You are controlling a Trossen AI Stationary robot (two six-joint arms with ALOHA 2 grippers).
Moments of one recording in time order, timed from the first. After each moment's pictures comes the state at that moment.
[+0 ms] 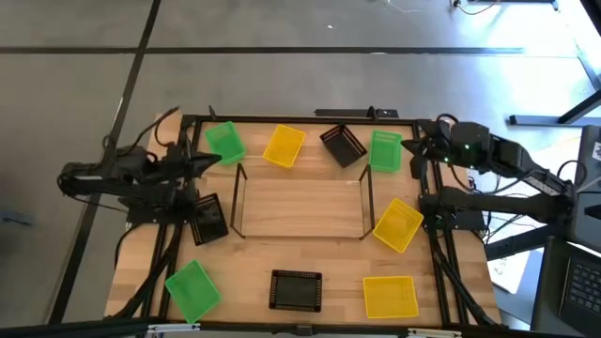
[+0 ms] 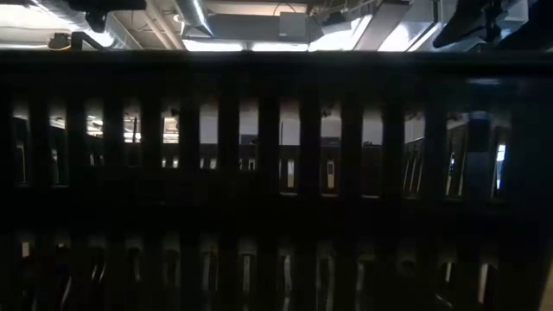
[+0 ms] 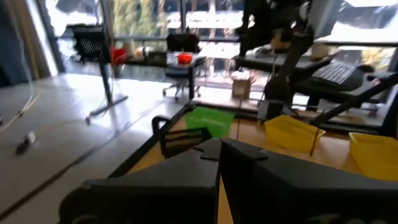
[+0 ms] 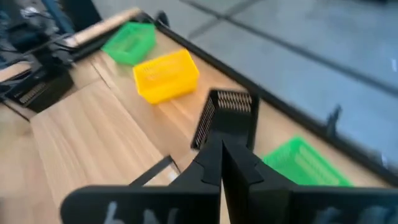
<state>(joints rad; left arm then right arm) -0.07 0.30 0.61 -0.29 -0.46 -0.03 -0.34 0.66 1.02 -0.94 0.22 0.34</state>
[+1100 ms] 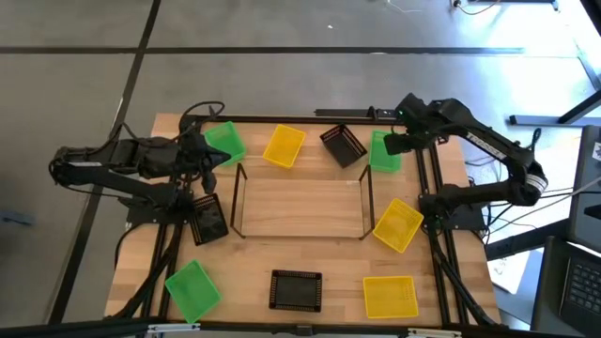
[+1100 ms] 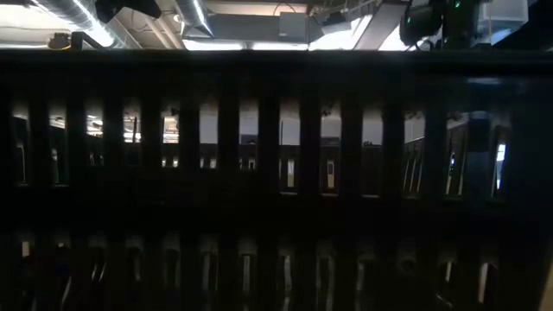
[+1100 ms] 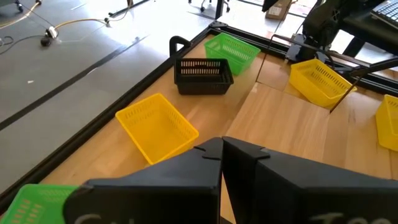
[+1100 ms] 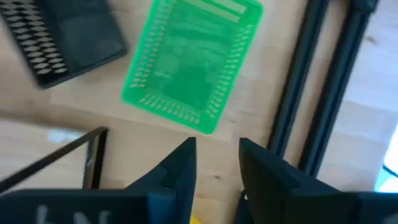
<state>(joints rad) -0.07 0.68 0.97 -0.69 -0.50 -0.34 -0.75 1.23 1.19 -1.37 0.12 0.62</state>
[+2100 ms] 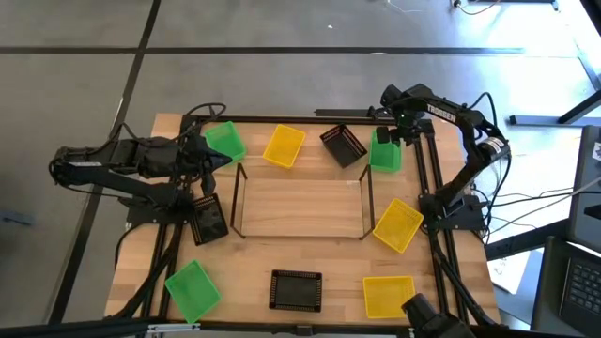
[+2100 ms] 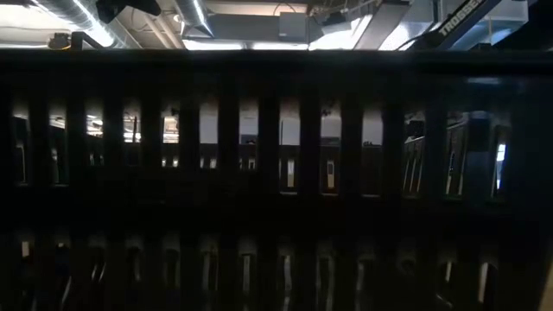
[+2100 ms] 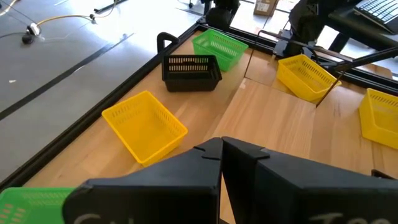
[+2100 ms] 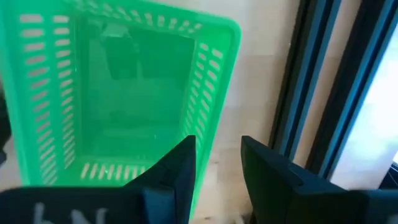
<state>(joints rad) -0.07 0.68 0.97 -0.69 -0.45 -0.34 -1.01 1.67 1.19 -1.22 0.10 0.54</state>
